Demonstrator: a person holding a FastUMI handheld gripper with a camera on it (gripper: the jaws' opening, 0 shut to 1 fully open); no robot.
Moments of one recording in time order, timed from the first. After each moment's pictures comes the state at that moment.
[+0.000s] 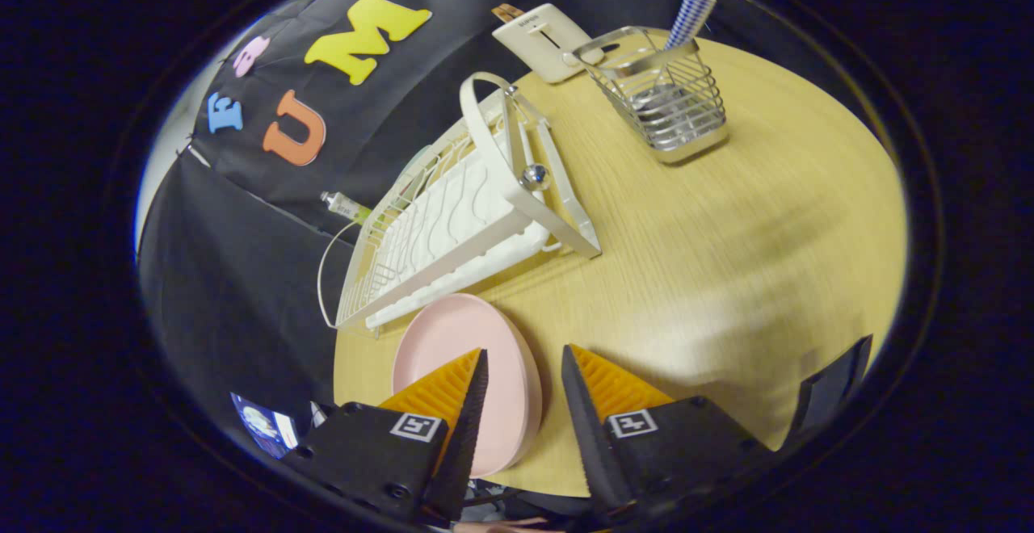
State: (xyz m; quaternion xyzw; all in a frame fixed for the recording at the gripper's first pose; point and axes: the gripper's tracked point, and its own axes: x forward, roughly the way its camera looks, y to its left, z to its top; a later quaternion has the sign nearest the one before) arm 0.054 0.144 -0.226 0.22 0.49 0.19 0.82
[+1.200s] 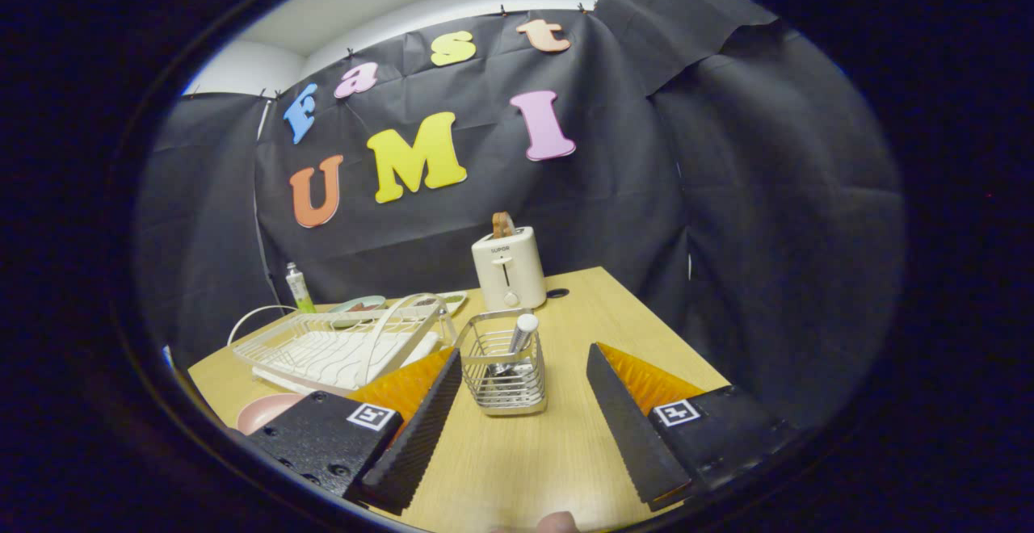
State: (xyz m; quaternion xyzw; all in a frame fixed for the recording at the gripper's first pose) arm 0.172 -0.018 -0.162 0.07 0.14 0.11 0.98
